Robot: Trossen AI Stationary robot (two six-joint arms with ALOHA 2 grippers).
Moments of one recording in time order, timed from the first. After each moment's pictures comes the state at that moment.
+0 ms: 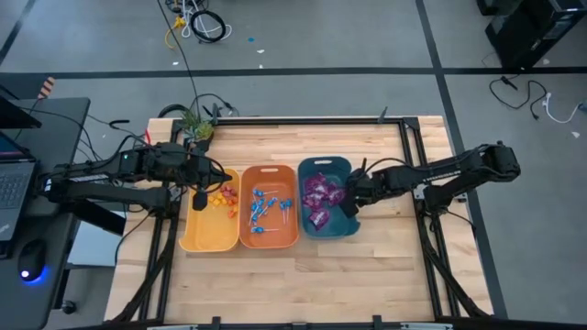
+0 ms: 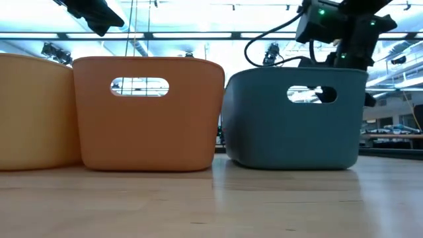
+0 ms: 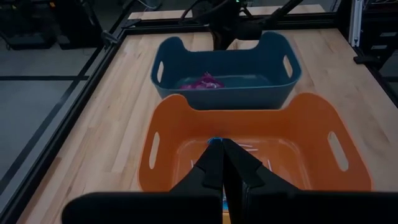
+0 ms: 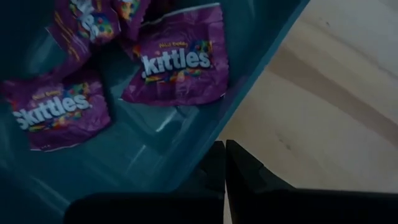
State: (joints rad) left arm 0.08 0.67 0.83 -0.62 -0.03 0.05; right arm 0.02 1.34 0.74 -0.67 0.18 0.97
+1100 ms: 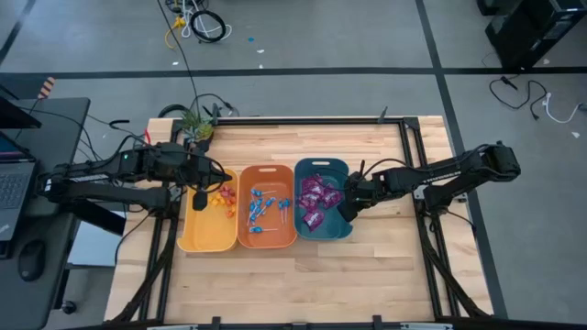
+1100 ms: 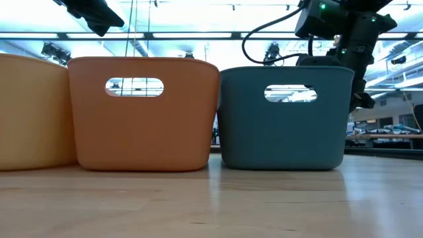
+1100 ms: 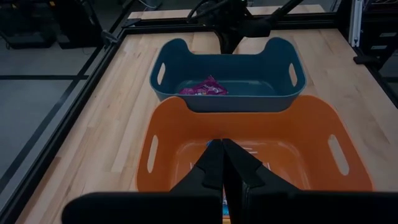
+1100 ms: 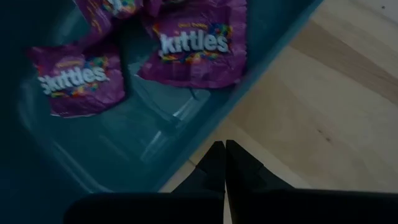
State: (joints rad) left arm 0.08 0.67 0.83 -0.62 -0.03 0.04; right arm 0.05 1.34 0.74 -0.61 0.11 0.97
